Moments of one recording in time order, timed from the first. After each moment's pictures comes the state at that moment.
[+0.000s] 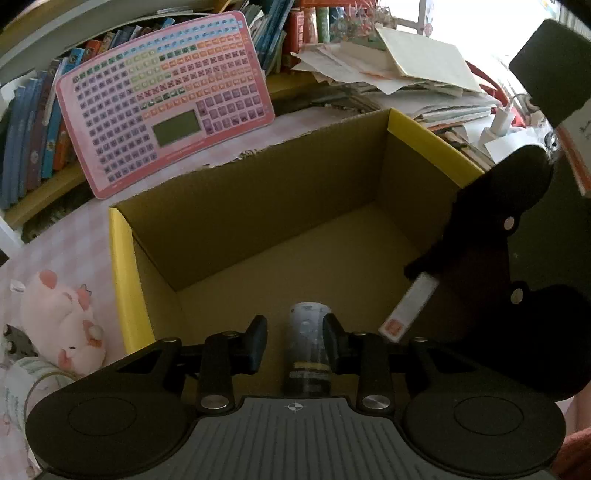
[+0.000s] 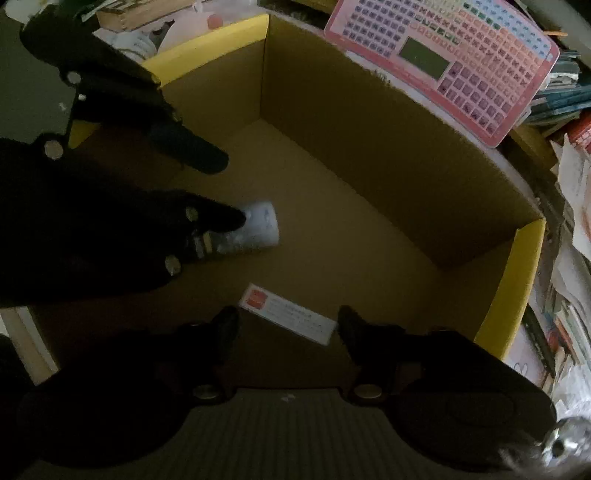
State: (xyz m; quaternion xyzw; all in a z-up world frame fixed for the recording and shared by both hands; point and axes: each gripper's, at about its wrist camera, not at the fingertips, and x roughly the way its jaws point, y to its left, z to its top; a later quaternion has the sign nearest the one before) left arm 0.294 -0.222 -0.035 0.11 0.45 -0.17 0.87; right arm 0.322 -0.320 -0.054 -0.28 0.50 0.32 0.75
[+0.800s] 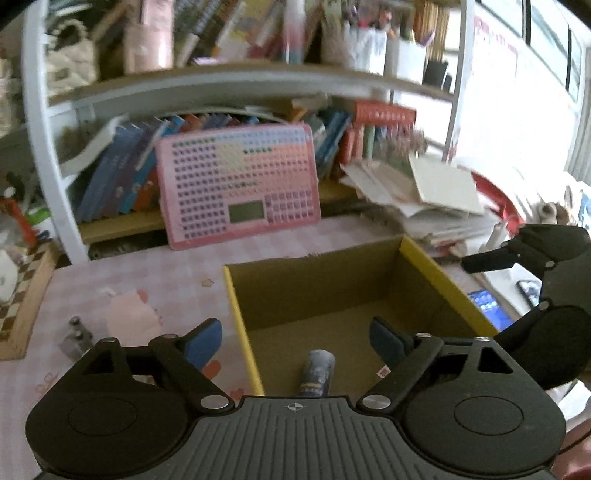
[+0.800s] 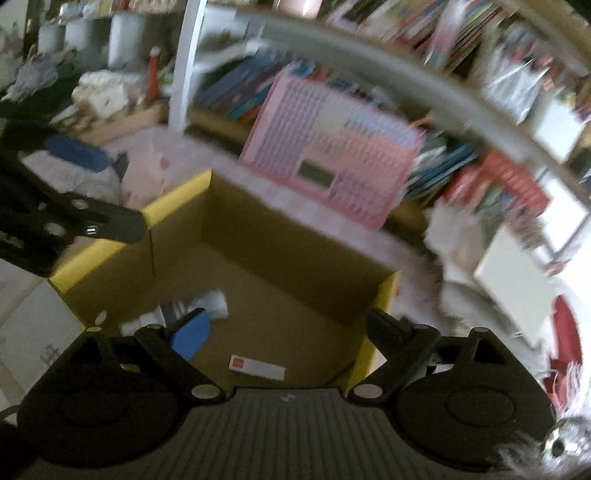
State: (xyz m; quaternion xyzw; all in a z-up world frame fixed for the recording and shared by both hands) left arm 0.205 -0.158 0.047 0.01 0.31 -0.12 0.94; right arm 0.229 -0.343 0.041 -0.22 0.31 0.21 0.90
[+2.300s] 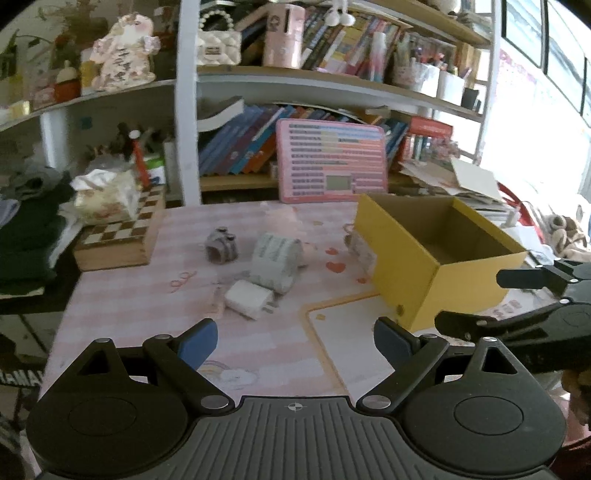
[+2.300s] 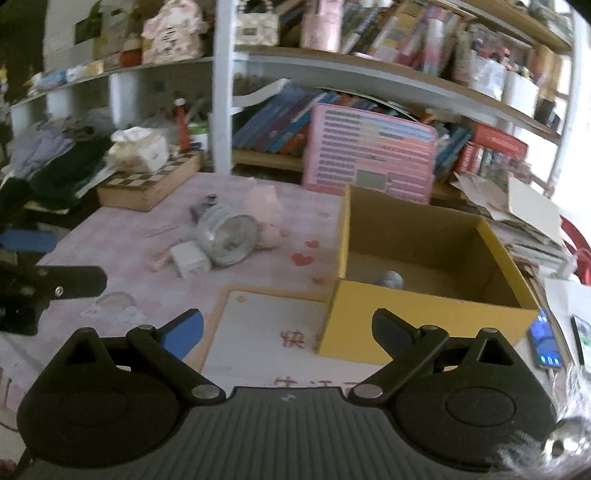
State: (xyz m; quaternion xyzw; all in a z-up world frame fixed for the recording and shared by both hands) left arm 0.047 0.033 0.020 -0.01 0.30 -0.07 0.95; right arm 0.065 -0.169 0.022 -0.09 0.30 0.15 0.94
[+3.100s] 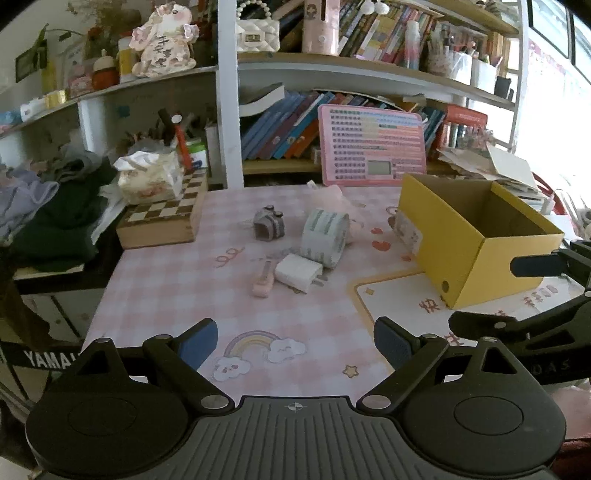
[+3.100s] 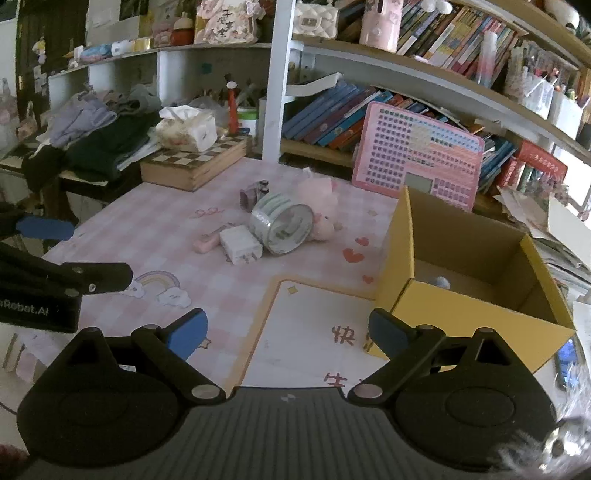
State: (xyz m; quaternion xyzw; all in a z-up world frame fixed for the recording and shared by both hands) left arm 0.033 0.053 0.003 0.00 0.32 -0.02 0.95; right arm 0.056 -0.131 0.009 -0.12 0.32 0.20 0.92
